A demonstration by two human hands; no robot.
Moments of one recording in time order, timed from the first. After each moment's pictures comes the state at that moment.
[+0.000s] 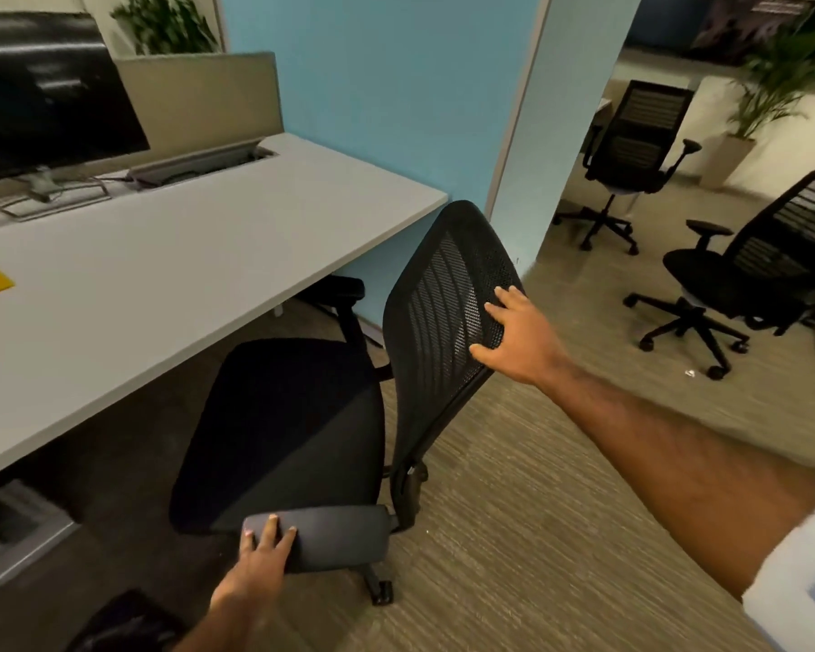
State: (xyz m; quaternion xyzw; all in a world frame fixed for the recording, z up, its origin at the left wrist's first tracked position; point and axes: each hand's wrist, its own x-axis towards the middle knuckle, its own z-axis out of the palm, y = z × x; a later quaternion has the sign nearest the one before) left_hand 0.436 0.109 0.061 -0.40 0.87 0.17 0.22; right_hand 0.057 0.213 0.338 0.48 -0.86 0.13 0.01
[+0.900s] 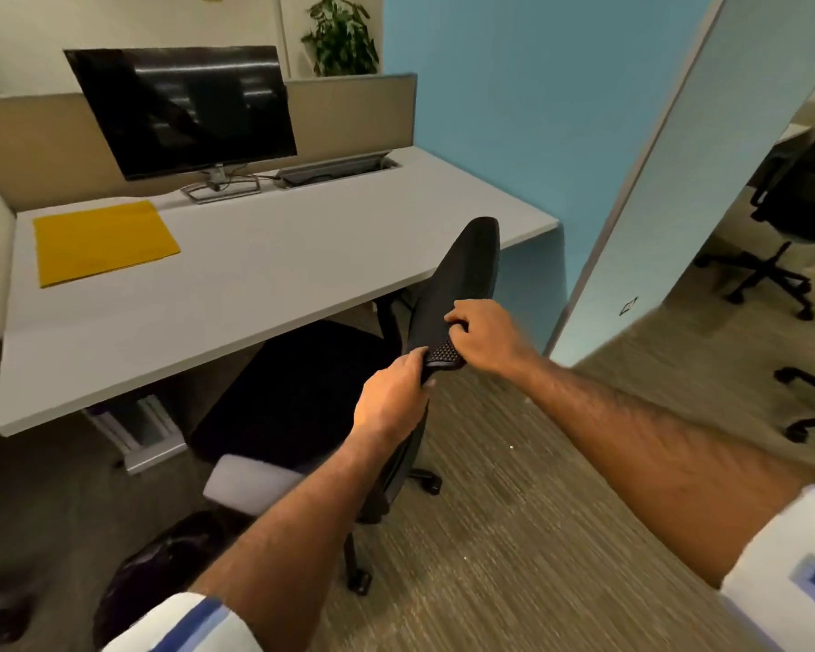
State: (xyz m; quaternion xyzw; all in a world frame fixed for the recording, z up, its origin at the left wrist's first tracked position) left_hand 0.261 0.113 0.299 -0.45 0.85 0.16 -0.23; right_hand 0.101 0.119 0.364 0.63 -0.76 0.18 -0.06
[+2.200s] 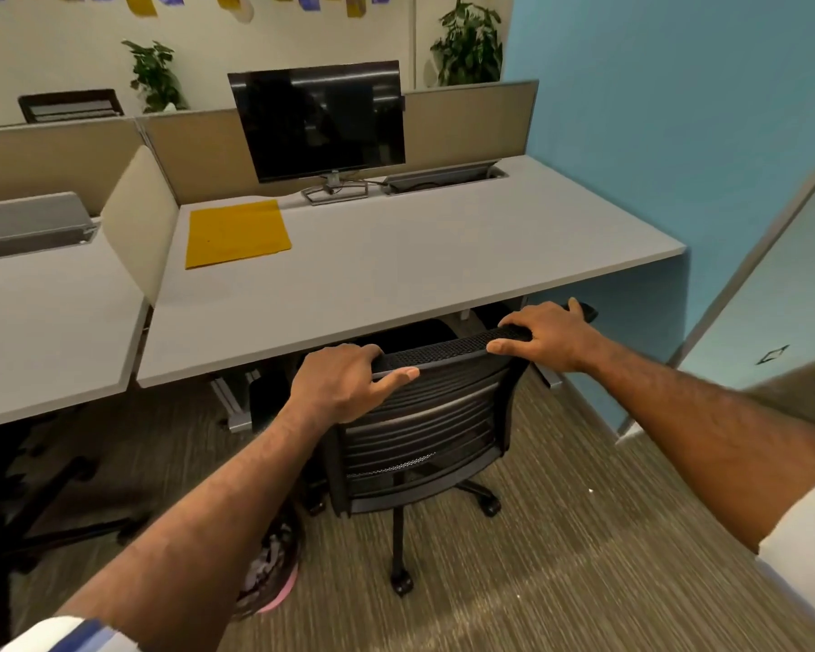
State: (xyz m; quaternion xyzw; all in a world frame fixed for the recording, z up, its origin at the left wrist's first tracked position) left_hand 0.379 0.066 0.348 -0.56 0.83 0.00 -0.09; right_hand 0.055 0.046 0.364 0.77 -0.63 0.06 -0.09
